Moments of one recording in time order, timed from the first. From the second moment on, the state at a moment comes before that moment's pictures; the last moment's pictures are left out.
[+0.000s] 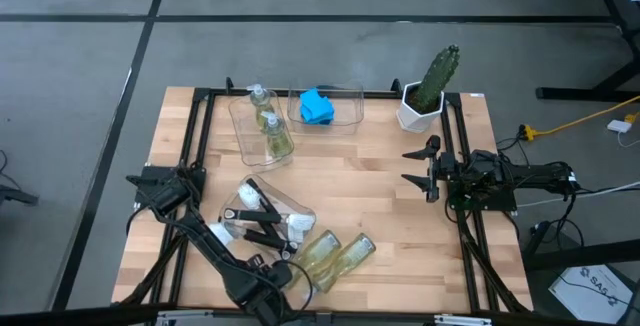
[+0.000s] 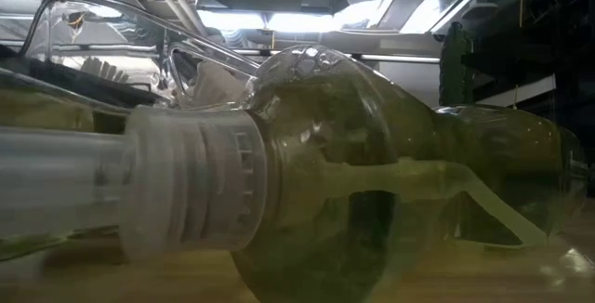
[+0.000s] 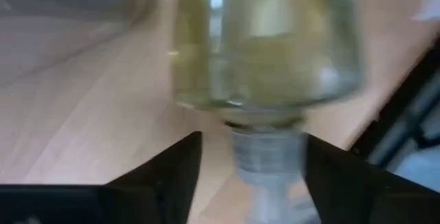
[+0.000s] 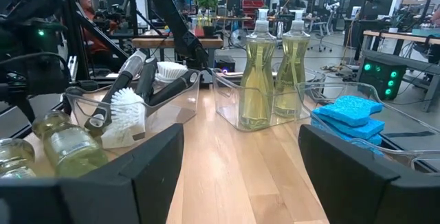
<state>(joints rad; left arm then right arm) -0.81 2.13 1.56 -0.82 -0.18 -1.44 0.04 0.00 0.03 -0.01 0.16 -0.03</state>
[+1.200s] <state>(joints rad) -0.71 1.96 1.99 -1.57 0.05 -1.15 0.04 0.00 0.03 -0.01 0.16 -0.03</state>
